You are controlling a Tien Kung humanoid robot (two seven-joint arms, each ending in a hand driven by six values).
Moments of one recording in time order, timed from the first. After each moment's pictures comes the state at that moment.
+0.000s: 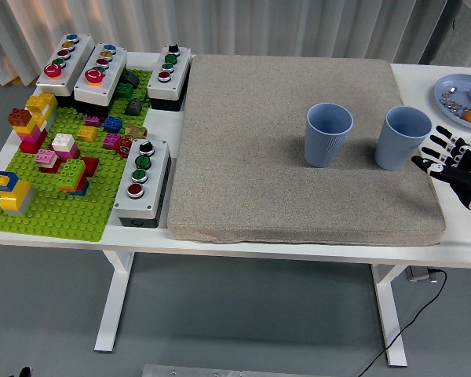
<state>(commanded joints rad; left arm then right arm) -0.11 0.10 -1.13 -0.18 0.58 0.11 0.14 0.38 -0.25 1.43 1.00 -0.98 0.16 -0.09</state>
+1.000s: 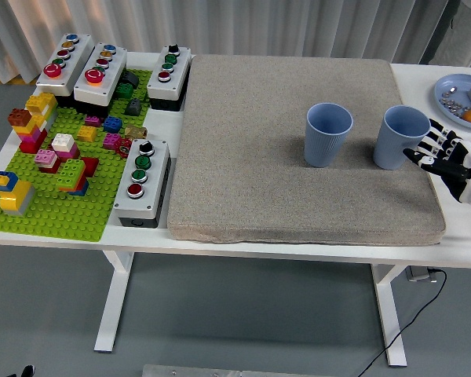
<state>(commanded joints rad) -0.12 0.10 -1.12 -0.18 0.58 0.11 0.15 0.41 -0.22 1.43 0.99 -1.00 0.14 -0.08</state>
